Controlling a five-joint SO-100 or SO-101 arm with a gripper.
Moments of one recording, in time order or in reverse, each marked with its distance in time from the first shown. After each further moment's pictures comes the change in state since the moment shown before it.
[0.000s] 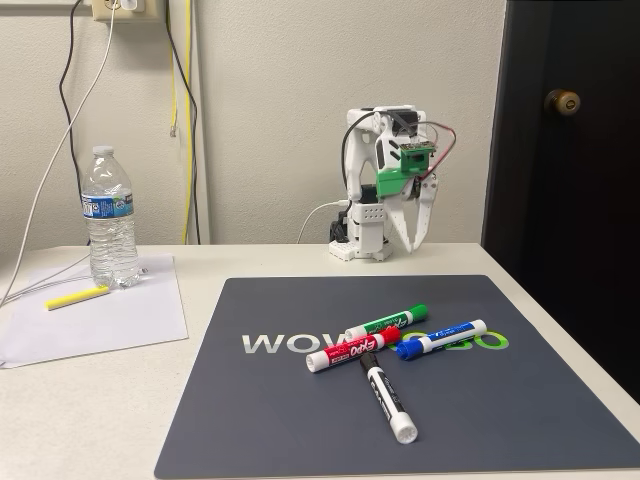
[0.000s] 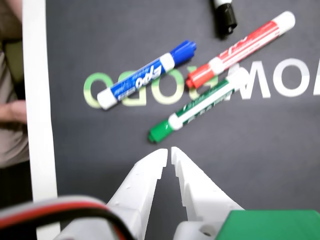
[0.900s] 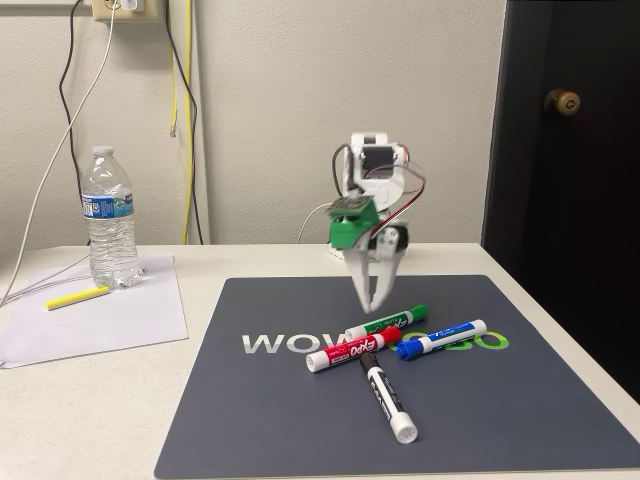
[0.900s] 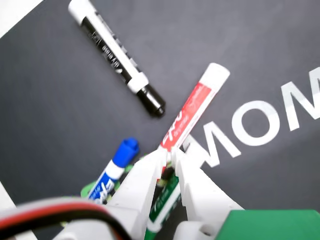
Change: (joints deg) arm 14.5 -68.7 -89.7 25.4 13.7
